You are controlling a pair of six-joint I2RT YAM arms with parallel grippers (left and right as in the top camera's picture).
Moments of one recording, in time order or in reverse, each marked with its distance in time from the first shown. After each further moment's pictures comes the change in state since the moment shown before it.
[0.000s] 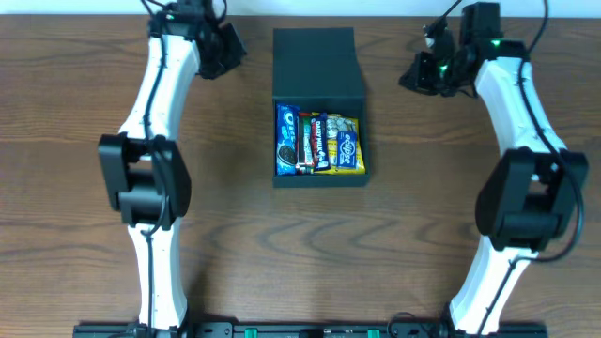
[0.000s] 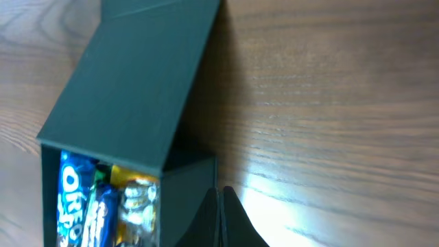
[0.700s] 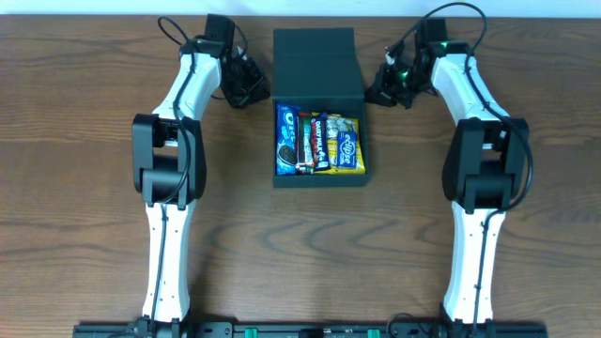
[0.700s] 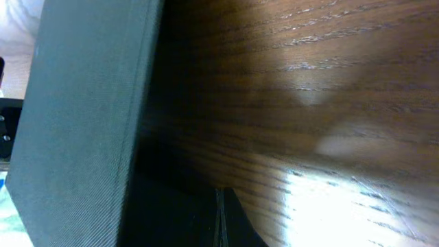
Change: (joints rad) left arm -0.026 0.227 0.000 0.057 0.252 -0.143; right arm 0.081 0.349 0.246 -0.071 -0.141 0.163
